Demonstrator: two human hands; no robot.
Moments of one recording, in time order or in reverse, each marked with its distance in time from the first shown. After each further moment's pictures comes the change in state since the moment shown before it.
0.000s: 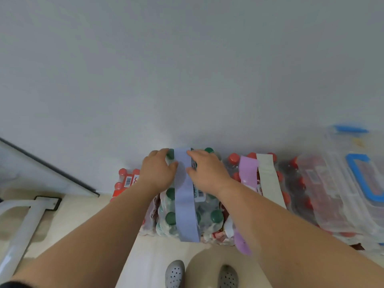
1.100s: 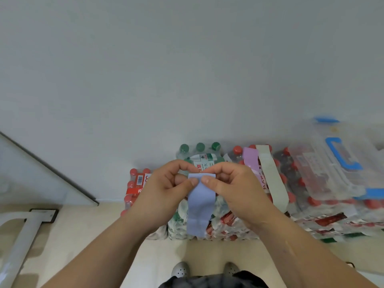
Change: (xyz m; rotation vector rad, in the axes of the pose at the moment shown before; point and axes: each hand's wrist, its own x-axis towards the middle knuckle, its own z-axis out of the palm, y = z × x) left_hand -0.161 -0.010 -0.092 -0.843 -0.223 0.358; right_hand -0.163 -0.098 -0.019 0.888 0.241 0.020
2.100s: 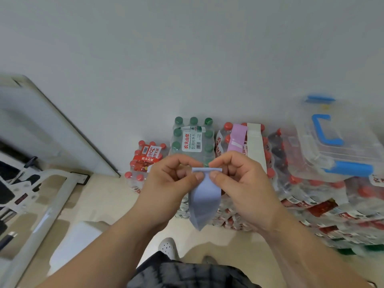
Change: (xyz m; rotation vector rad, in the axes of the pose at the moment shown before) left_hand -0.085 0.008 0.155 -0.168 0.276 0.028; right_hand -0.105 0.033 -0.105 0.083 -0.183 -0.212
